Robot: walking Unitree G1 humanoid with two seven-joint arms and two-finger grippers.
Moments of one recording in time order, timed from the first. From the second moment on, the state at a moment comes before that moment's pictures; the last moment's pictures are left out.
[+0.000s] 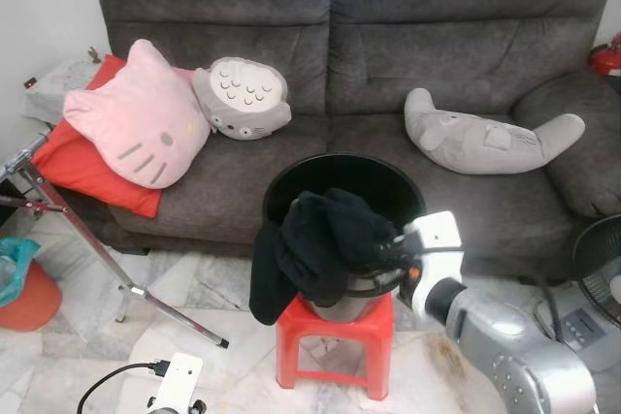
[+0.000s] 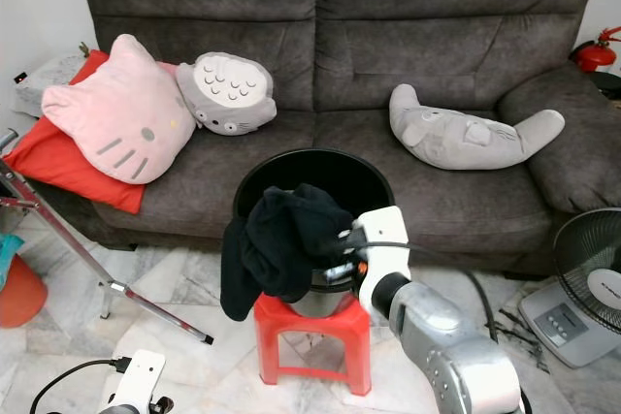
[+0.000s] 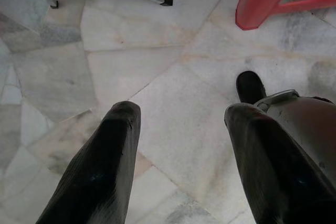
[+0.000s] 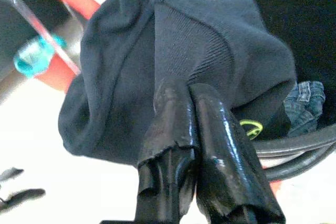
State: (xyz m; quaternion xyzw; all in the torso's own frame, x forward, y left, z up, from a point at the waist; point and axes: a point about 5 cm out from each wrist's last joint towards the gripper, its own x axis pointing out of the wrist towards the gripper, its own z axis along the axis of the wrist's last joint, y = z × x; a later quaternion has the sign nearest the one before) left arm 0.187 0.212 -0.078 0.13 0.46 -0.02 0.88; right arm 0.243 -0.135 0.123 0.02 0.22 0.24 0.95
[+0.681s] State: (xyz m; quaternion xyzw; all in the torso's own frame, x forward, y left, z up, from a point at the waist) left arm 0.187 0.211 -0.078 0.13 0.46 -0.02 0.88; right arm 0.237 -0.142 0.103 -0.05 0.24 0.21 0.95
